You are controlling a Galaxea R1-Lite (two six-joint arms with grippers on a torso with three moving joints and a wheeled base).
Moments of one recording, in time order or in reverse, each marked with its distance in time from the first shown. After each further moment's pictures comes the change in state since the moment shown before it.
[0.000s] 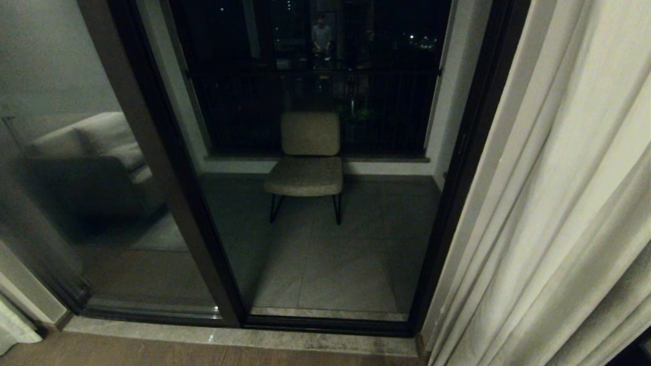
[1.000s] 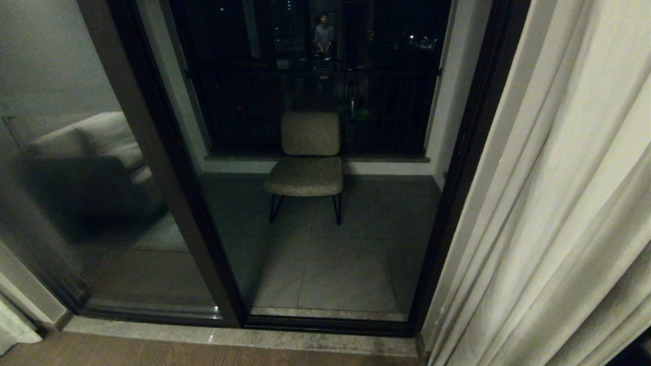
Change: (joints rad) left arm 0.000 0.000 0.000 0.000 0.000 -0.001; right arm 0.000 0.000 0.000 -0.001 0.002 -0.006
